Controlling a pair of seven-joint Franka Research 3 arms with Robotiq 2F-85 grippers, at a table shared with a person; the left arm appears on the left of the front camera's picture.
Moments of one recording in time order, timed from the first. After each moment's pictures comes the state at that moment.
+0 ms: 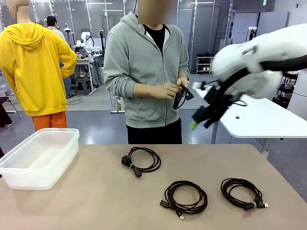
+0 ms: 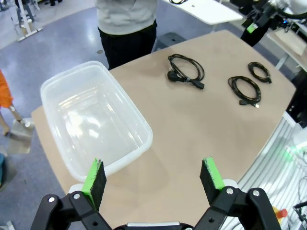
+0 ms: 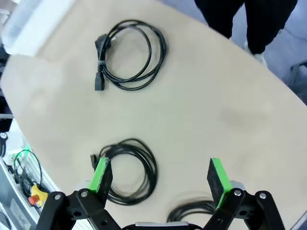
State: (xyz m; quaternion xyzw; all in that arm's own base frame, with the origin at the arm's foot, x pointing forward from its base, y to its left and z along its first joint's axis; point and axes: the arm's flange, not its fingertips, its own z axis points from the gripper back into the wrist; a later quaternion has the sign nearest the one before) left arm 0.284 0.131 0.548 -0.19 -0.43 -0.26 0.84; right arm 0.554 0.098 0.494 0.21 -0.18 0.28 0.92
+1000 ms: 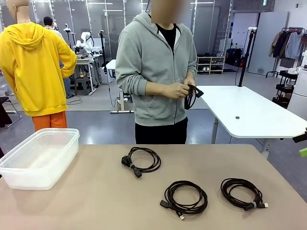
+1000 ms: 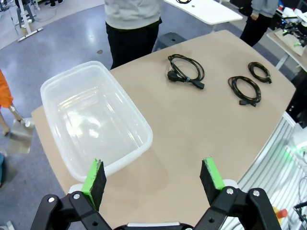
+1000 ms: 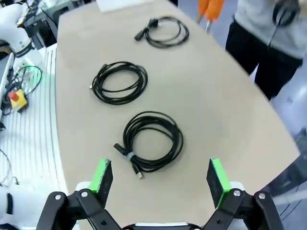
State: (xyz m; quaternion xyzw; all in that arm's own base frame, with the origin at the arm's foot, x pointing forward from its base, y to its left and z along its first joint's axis) left arm 0.284 0.131 0.548 -0.19 -0.43 -0.26 0.84; right arm 0.390 -0.203 0.451 0.27 -0.38 0.48 0.74
